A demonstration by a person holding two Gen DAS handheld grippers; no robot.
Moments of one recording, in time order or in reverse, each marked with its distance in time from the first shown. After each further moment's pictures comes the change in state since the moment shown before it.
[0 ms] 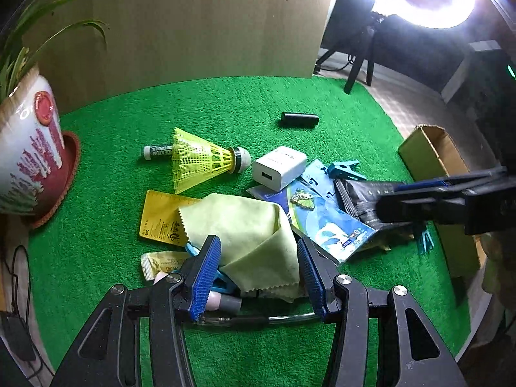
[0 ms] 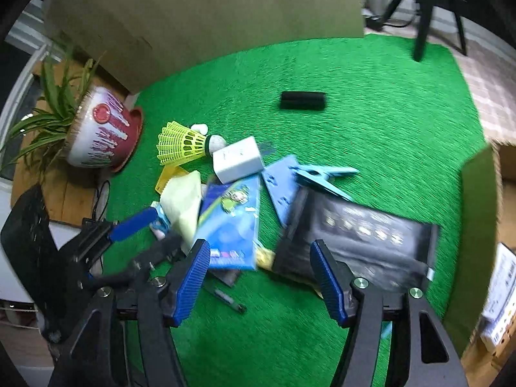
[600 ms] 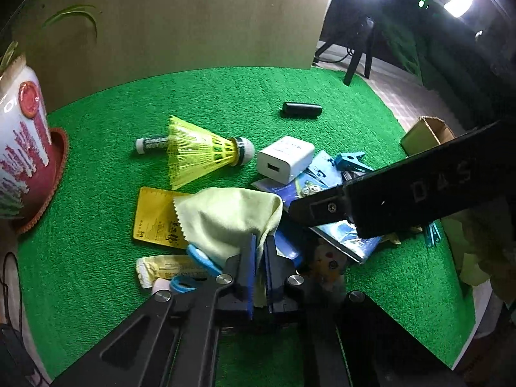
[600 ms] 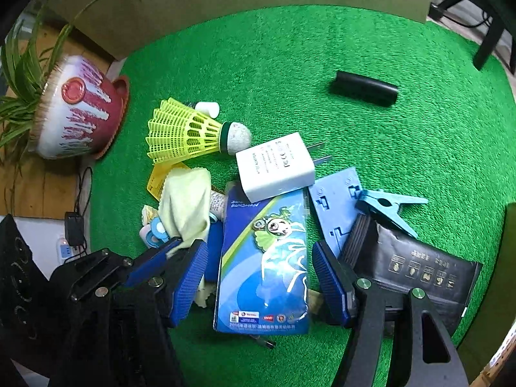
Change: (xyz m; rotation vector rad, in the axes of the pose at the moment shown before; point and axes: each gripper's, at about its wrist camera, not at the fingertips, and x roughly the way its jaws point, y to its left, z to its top) left arm 0.015 0.015 -0.001 0.014 0.014 -0.045; right arm 0.064 0.038 0.034 -0.042 0.180 -0.055
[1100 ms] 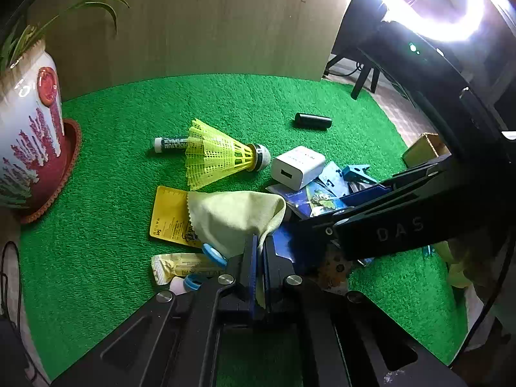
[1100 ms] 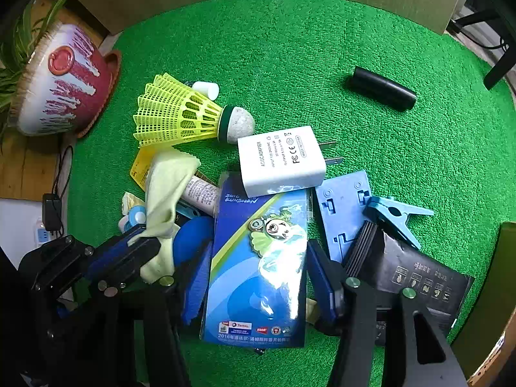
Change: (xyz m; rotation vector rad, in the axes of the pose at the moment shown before) left arm -0.008 0.018 0.000 -0.051 -0.029 -0.018; right arm 0.014 0.013 0.002 -0.061 0.039 -0.093
